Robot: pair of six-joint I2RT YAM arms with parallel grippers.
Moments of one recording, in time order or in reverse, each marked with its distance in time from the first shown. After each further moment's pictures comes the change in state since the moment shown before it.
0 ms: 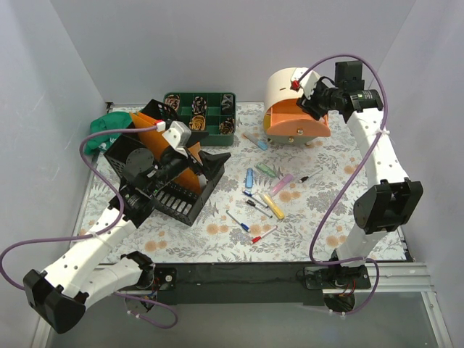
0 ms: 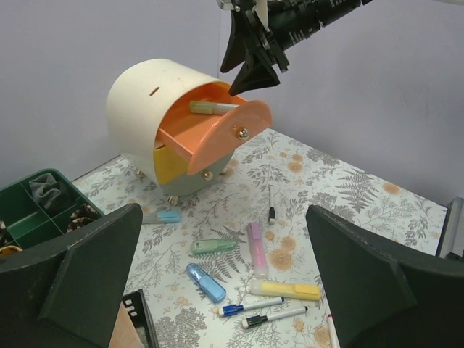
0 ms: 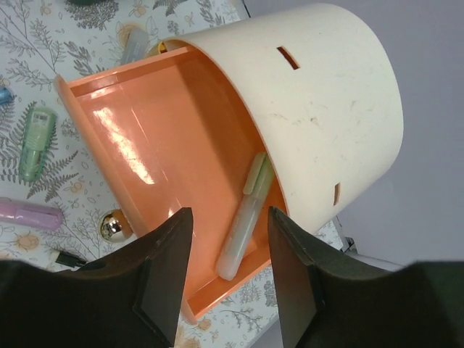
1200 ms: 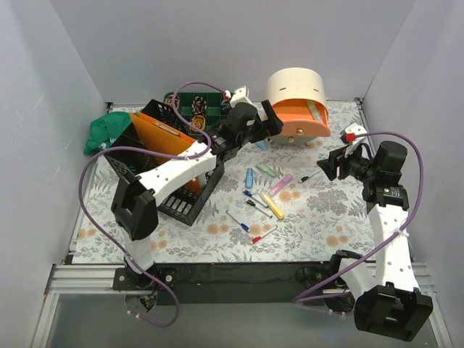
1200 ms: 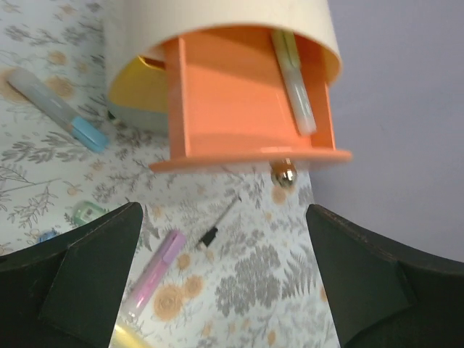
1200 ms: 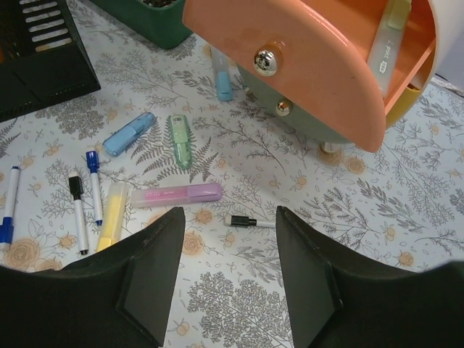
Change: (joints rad) left arm -0.197 0.865 0.696 -0.339 -0.441 -0.694; right arm -0.311 -0.814 -1.014 0.452 -0.326 0.595
